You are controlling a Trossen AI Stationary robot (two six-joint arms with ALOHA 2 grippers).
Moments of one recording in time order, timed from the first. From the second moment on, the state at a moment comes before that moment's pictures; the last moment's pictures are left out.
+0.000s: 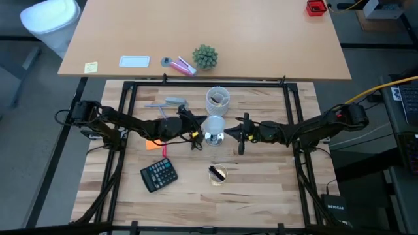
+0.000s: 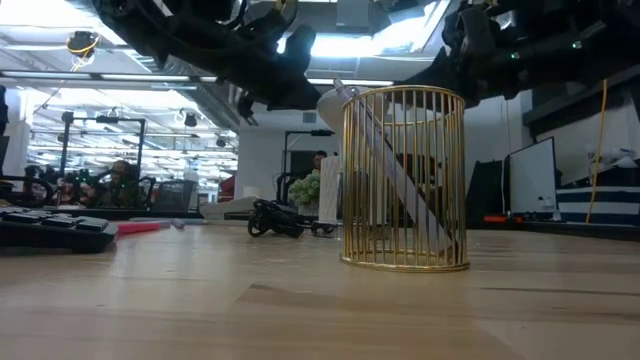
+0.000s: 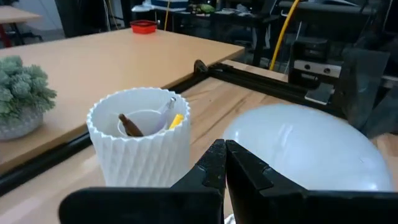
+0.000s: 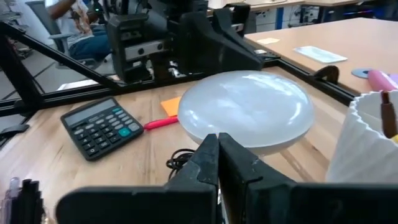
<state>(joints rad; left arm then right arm) -0.02 1.56 0.73 0.60 -0.59 -0.20 0.06 1.32 0.42 0.76 0.21 0.15</state>
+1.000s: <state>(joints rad) -0.14 1.56 0.73 0.56 -0.56 -0.29 0.04 1.33 0.42 0.76 0.42 0.15</state>
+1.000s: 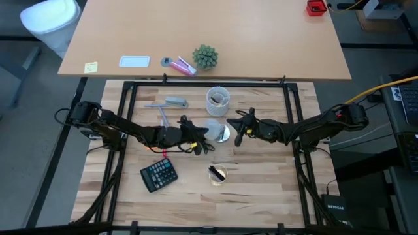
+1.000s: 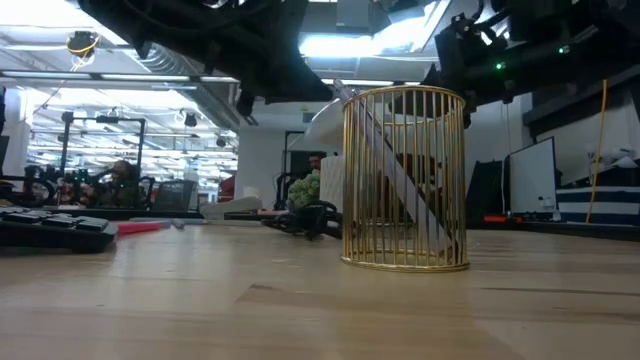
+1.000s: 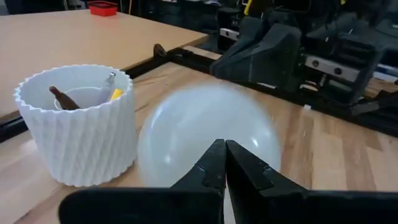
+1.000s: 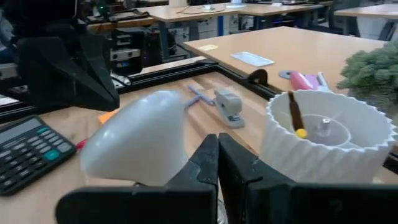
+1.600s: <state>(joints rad) -0.14 1.56 0.73 0.56 -0.58 -0.29 0.03 1.33 0.42 0.75 0.40 0.15</state>
